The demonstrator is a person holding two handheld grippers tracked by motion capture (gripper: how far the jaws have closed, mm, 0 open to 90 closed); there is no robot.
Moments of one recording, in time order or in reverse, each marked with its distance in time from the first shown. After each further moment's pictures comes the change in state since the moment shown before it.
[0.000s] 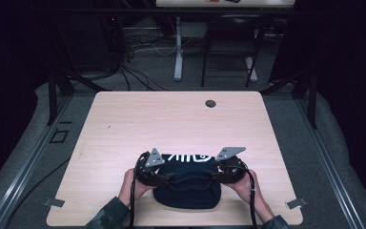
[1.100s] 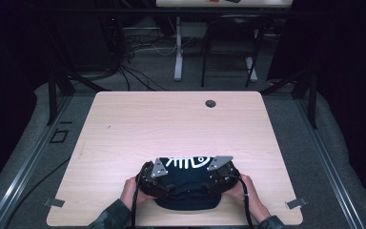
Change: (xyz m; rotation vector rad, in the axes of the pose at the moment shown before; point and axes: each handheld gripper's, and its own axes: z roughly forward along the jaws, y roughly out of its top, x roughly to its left) left arm -0.016 -0.018 0.009 0.072 0.023 0.030; right arm 0.011 -0.014 0.027 0.093 -0.053 -0.134
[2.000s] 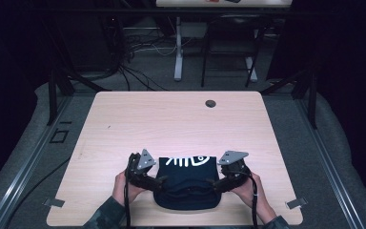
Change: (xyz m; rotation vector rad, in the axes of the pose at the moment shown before) left arm 0.031 0.002 -0.036 -0.099 0.097 -0.105; right arm -0.008 0.002 -0.044 -0.116 -0.024 0.106
